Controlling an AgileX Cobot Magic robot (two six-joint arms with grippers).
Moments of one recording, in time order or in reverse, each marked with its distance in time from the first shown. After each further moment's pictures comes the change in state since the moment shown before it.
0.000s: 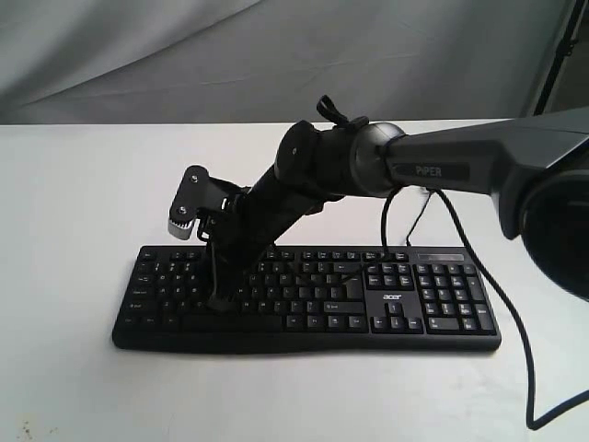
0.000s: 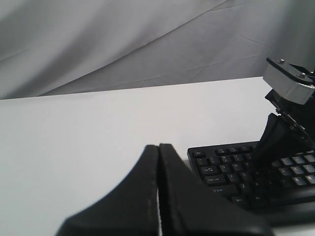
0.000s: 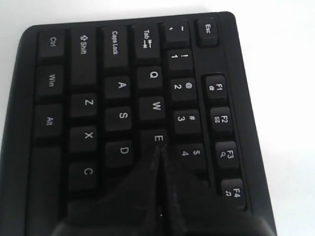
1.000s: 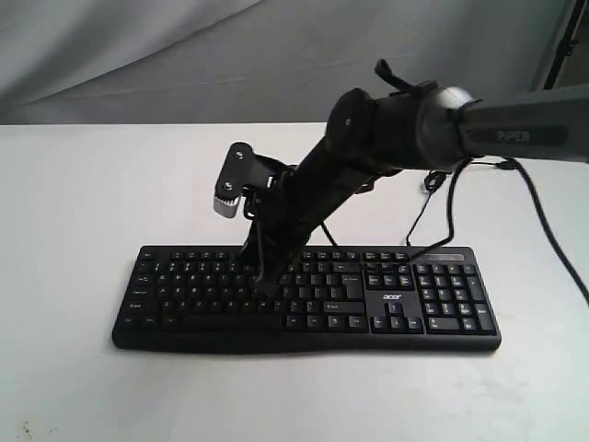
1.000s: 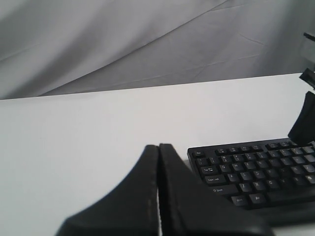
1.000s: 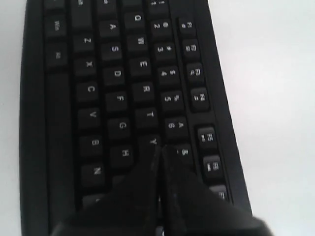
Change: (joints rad) left arm 0.000 0.000 0.000 0.000 0.000 0.000; right arm -0.084 -0.166 0.158 -0.068 0.029 0.029
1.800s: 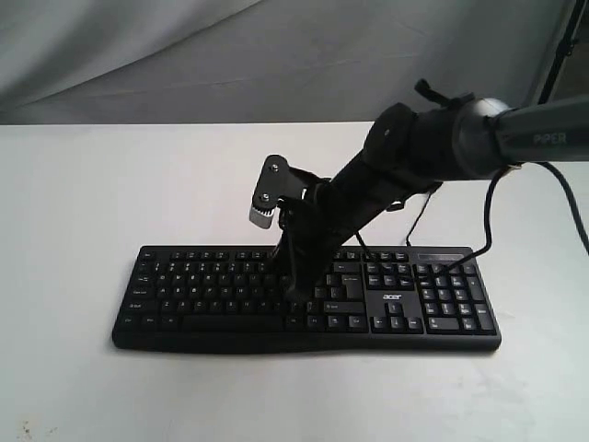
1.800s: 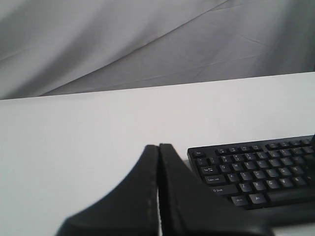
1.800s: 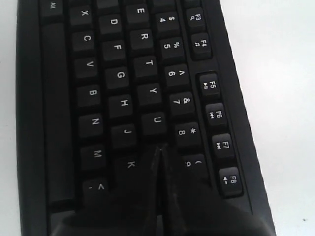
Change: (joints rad) left arm 0.000 0.000 0.000 0.000 0.000 0.000; right arm -0.068 -0.031 0.122 0.104 -0.022 -0.145
